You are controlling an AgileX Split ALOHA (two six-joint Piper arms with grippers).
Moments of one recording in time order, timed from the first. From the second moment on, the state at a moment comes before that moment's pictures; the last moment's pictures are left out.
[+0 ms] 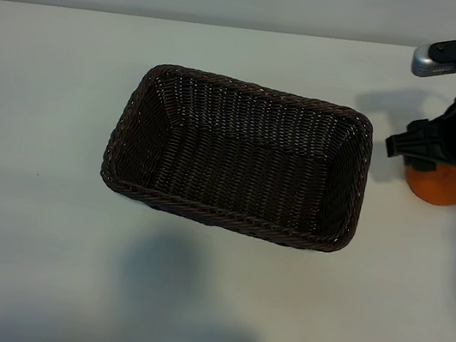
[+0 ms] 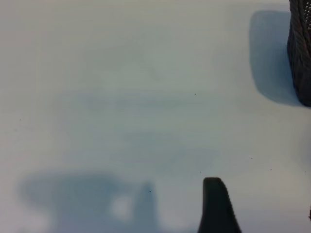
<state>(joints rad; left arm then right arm) -0.03 -0.01 -0.50 0.02 1.07 -0.05 0.15 1.66 -1.03 -0.05 0.54 0.10</state>
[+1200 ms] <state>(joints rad) -0.03 -0.01 -0.50 0.02 1.06 -0.05 0.15 1.90 -1.03 -0.52 0.39 0.59</state>
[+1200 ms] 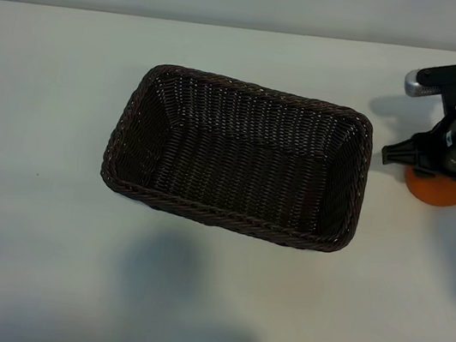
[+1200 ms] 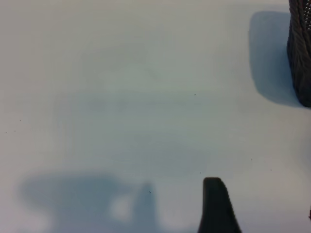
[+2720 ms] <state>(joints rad) -0.03 -0.01 -0.50 0.02 1.06 -0.05 0.39 1.36 -1.03 -0.03 0.48 0.12</state>
